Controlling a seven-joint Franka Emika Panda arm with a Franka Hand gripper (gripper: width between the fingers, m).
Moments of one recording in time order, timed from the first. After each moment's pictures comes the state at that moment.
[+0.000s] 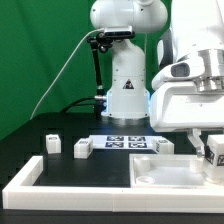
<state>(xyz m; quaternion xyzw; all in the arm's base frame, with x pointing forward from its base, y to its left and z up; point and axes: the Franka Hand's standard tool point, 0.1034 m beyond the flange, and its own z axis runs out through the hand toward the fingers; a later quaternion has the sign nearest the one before) 0.617 0.113 0.071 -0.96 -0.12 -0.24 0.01</state>
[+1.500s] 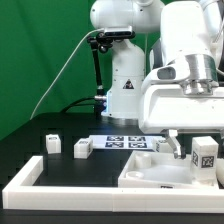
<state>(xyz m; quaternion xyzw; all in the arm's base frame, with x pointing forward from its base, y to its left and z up) 0.612 0.092 0.069 -0.96 -0.11 -0.27 0.00</state>
